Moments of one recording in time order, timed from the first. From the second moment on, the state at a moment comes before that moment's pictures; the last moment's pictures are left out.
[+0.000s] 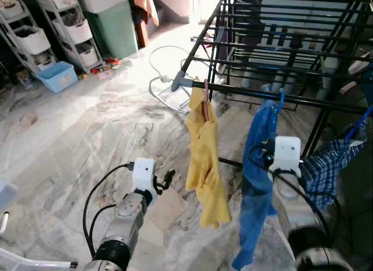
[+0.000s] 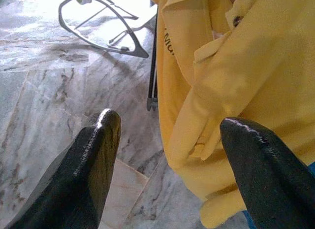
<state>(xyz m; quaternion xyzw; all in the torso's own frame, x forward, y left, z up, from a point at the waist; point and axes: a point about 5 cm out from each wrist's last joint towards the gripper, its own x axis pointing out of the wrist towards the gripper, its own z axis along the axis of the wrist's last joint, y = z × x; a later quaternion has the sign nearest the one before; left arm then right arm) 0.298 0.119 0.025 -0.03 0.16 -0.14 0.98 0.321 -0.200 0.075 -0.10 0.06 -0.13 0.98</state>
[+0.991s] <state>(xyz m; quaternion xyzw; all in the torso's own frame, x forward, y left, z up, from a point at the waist) 0.292 0.132 0.017 -0.02 0.16 -0.09 0.98 0.284 -0.188 0.065 -0.12 0.08 -0.09 0.99</state>
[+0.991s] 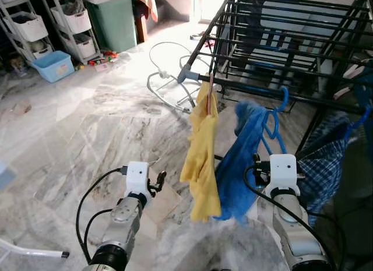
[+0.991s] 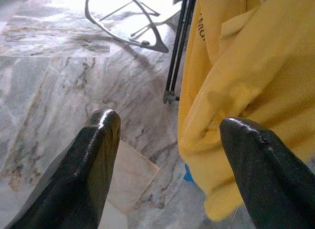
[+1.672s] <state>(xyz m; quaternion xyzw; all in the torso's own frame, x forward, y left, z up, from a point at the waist) 0.296 0.140 0.017 0.00 0.16 -0.08 0.98 0.294 -0.175 0.064 -0.09 0.09 -0.07 0.99</state>
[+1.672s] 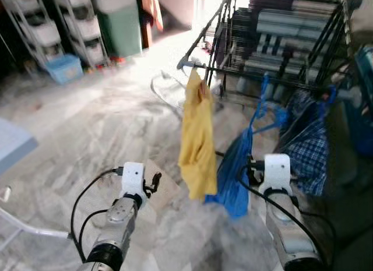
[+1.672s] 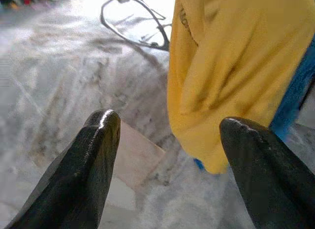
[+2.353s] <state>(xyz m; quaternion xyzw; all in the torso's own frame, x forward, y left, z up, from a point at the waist) 0.262 0.165 -0.026 0.04 0.26 -0.05 0.96 0.286 -0.174 0.015 -0.08 0.17 -0.05 0.98</state>
